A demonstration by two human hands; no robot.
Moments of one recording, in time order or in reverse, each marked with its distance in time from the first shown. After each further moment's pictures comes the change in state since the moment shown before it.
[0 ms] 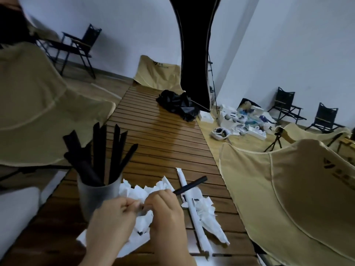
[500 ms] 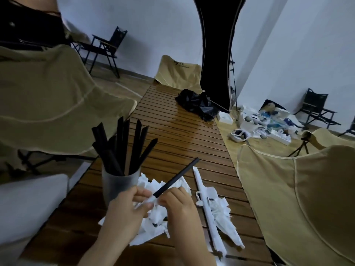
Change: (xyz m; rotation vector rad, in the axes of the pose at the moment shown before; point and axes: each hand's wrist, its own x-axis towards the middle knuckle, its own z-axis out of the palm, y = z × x) left_hand -0.013 -0.013 -0.011 -0.289 -0.021 0.023; right_hand -0.005 0.016 0.003 -0.105 -0.217 -0.056
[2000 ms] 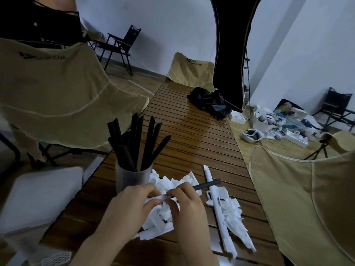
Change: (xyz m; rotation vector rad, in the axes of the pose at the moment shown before) left_hand 0.010 -0.015 -0.015 0.485 -0.044 0.357; right_hand 0.000 -0.010 0.008 0.027 -0.019 0.151
